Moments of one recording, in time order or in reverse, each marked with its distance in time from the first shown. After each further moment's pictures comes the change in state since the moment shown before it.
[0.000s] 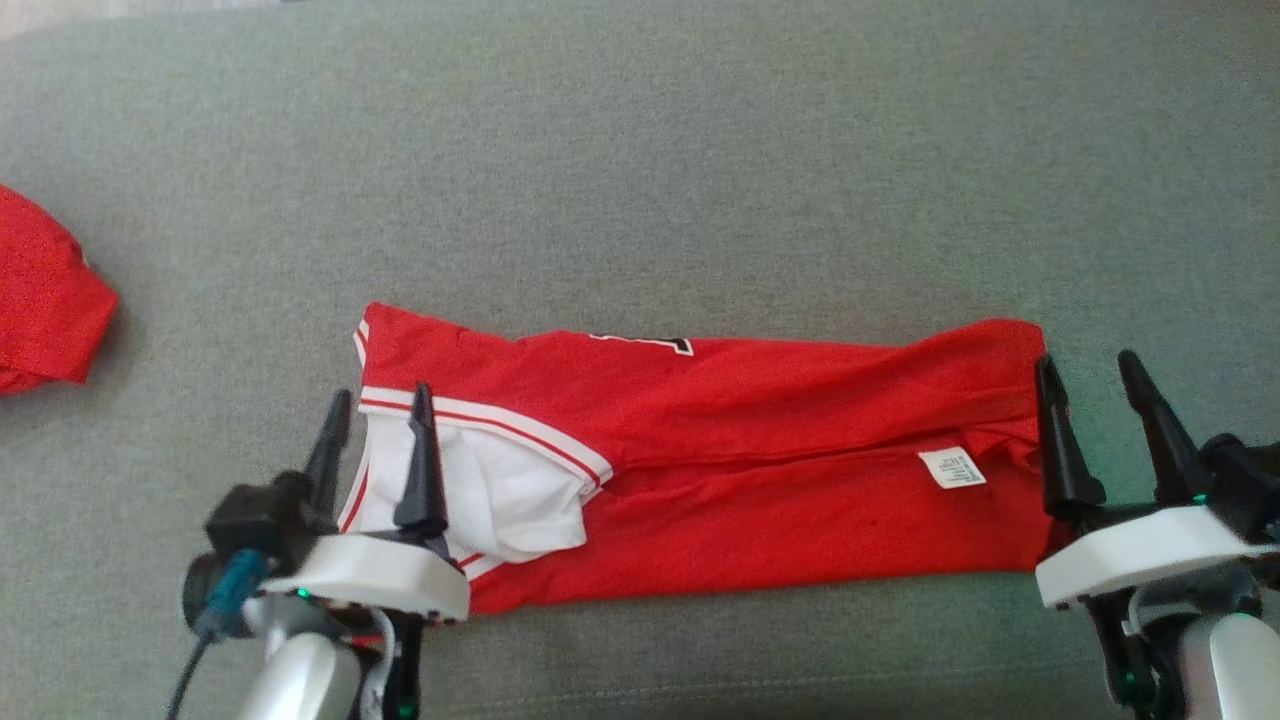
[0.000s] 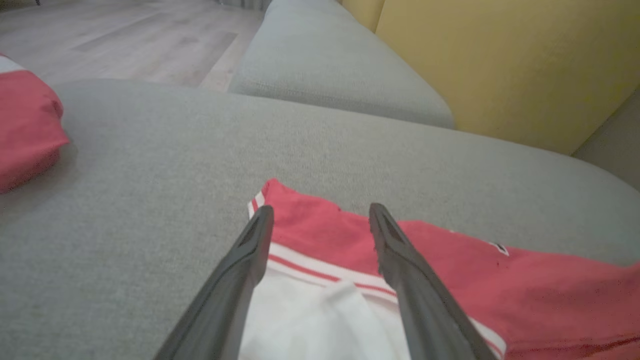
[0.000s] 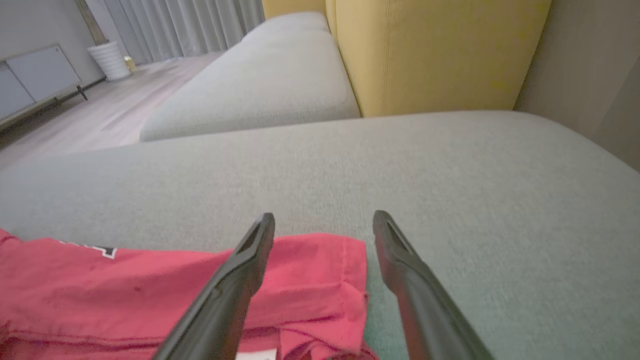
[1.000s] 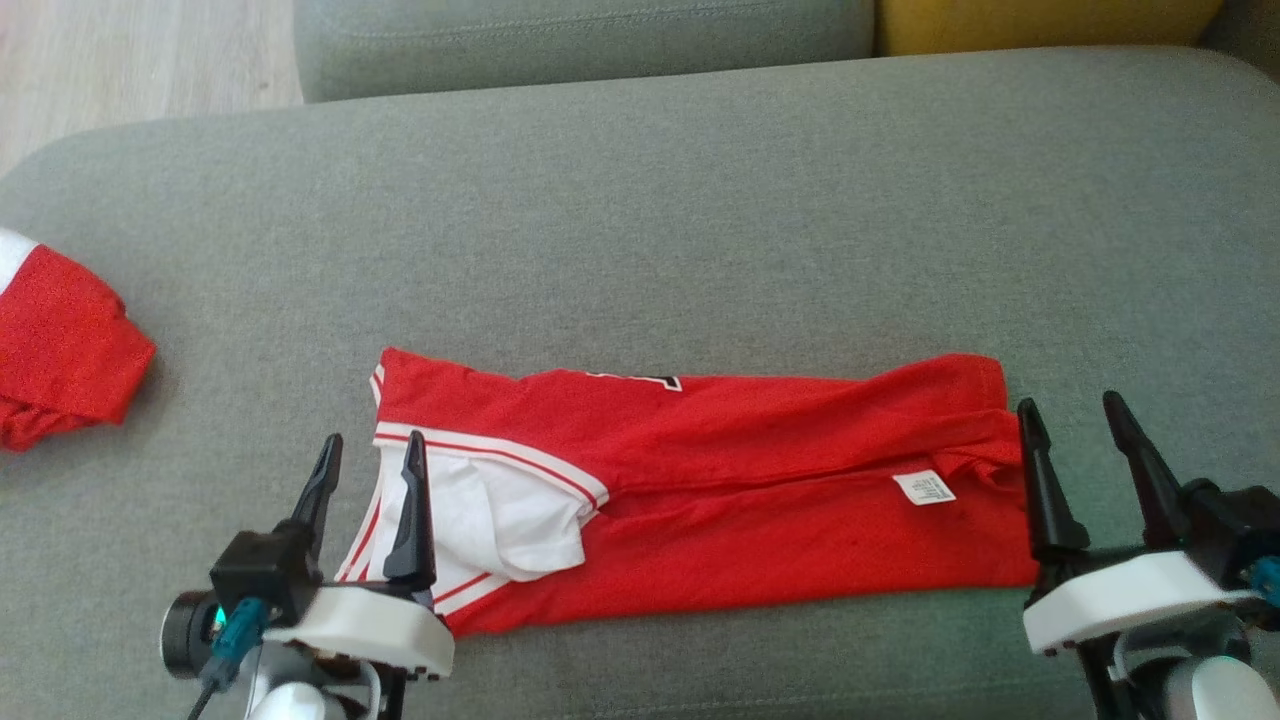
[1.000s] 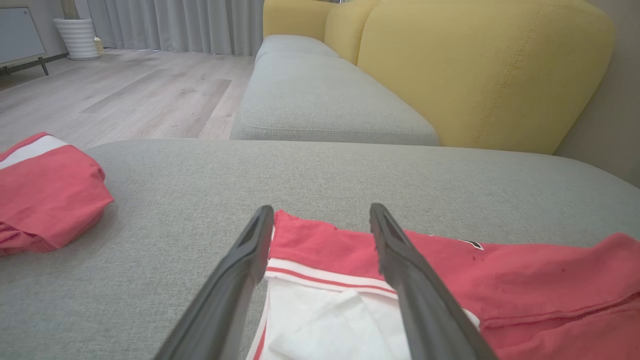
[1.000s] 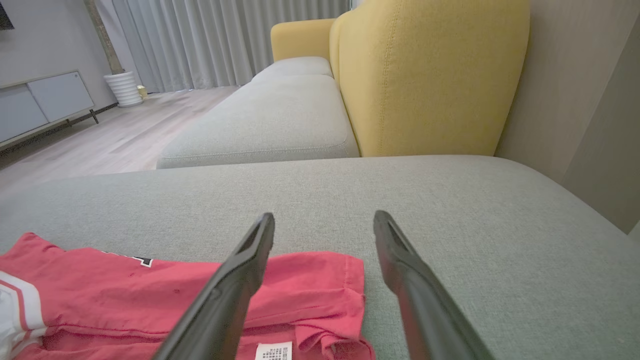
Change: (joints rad) left arm 0.080 0.048 0.000 -0.024 0.072 -0.009 -0.002; right arm 0.074 0.018 0.017 -0.029 -0.059 0.000 -0.027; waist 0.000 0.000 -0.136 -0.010
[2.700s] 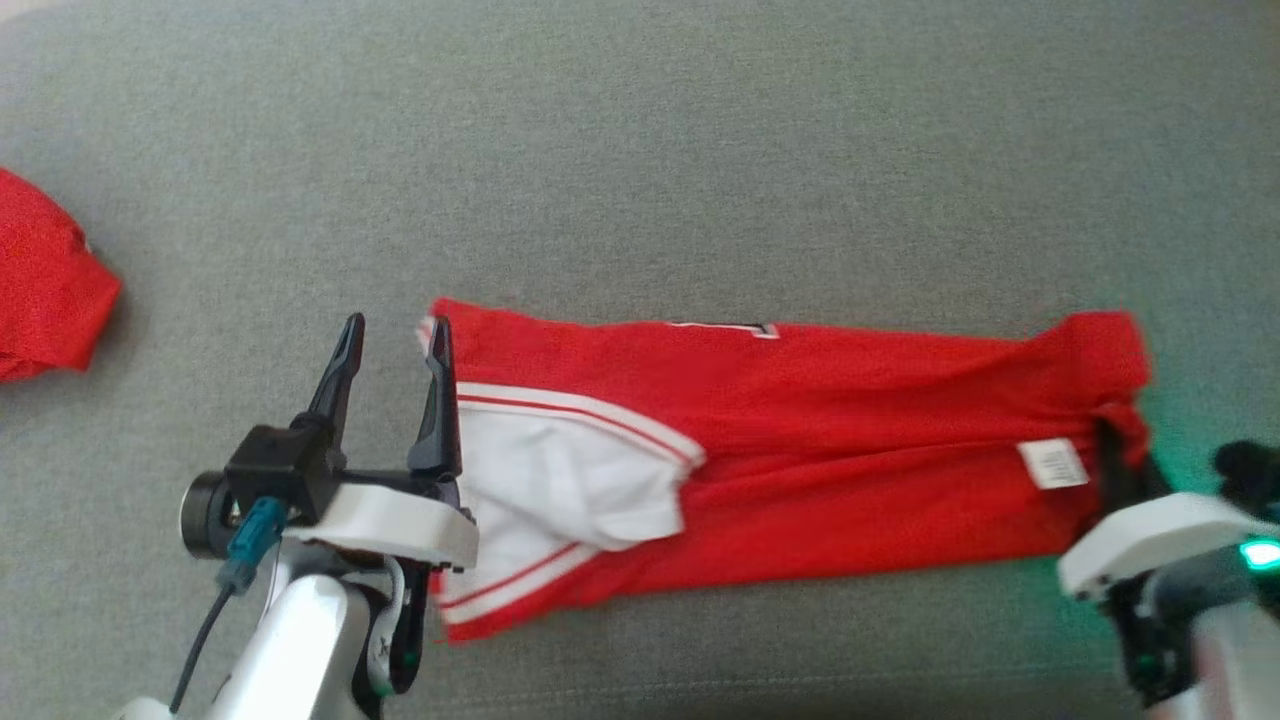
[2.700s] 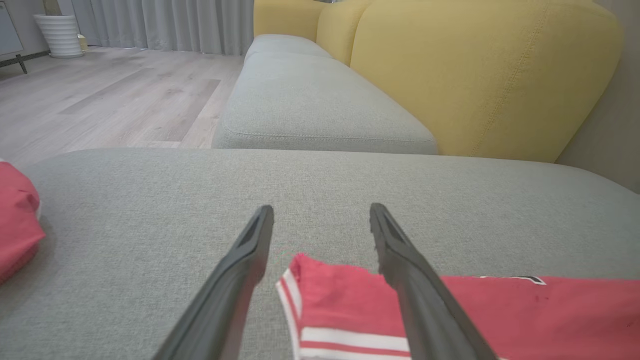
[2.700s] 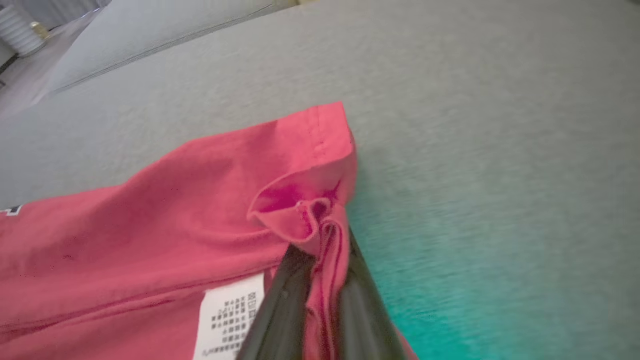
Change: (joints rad) left arm -0.183 -0.058 0.003 0.045 0.043 -0.050 -0.006; right arm -0.190 0.017 -0.168 0.359 0.103 0.001 0.083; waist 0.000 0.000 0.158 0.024
